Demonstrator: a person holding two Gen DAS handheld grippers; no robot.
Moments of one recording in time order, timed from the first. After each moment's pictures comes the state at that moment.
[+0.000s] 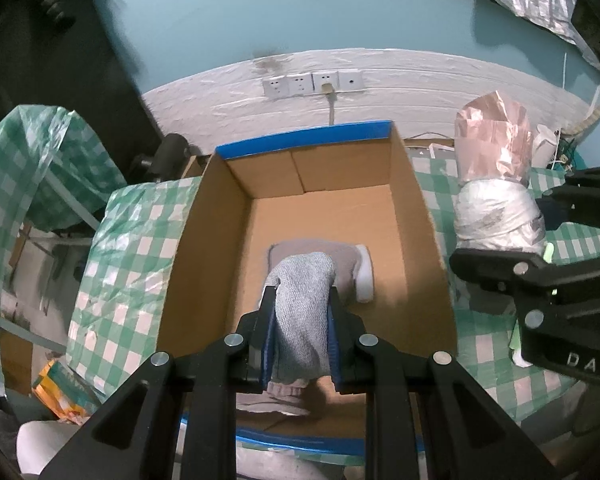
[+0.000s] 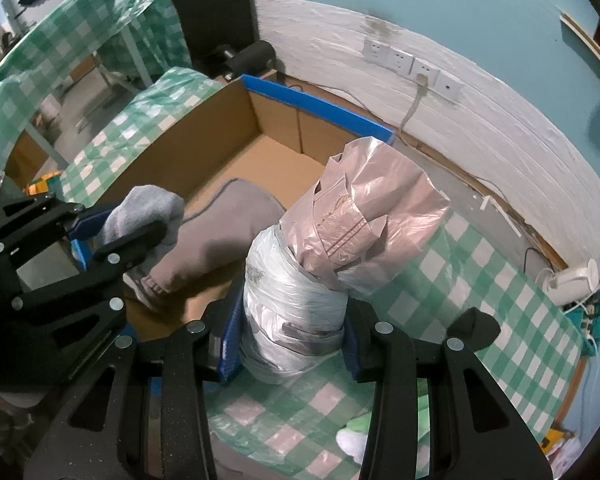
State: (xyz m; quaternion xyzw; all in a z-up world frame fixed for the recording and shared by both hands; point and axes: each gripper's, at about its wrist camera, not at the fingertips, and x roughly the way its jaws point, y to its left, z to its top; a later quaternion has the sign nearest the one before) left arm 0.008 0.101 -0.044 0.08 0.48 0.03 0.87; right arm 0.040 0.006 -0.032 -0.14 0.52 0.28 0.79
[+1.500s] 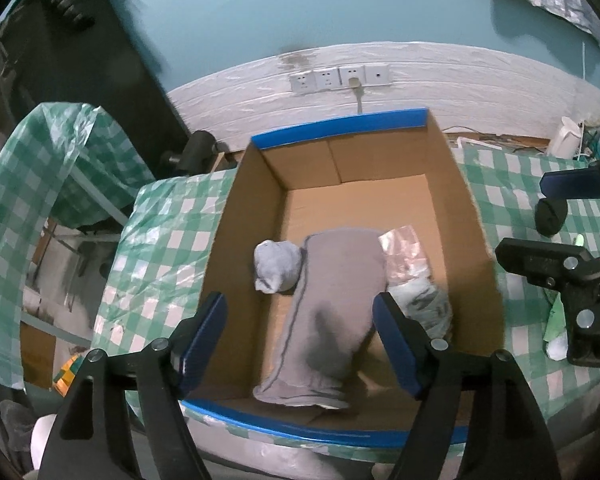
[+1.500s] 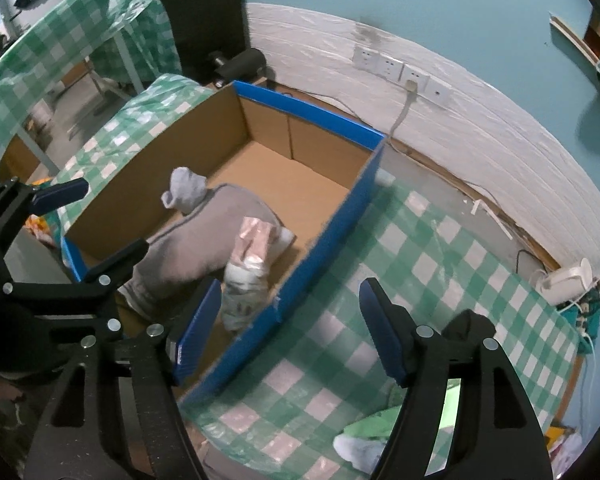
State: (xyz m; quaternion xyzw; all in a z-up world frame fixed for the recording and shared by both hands) left arm 0.001 0.118 -0.051 0.11 0.48 0.07 0.87; right arm 0.037 -0.001 -0.035 -0.14 0.51 0.25 0.81
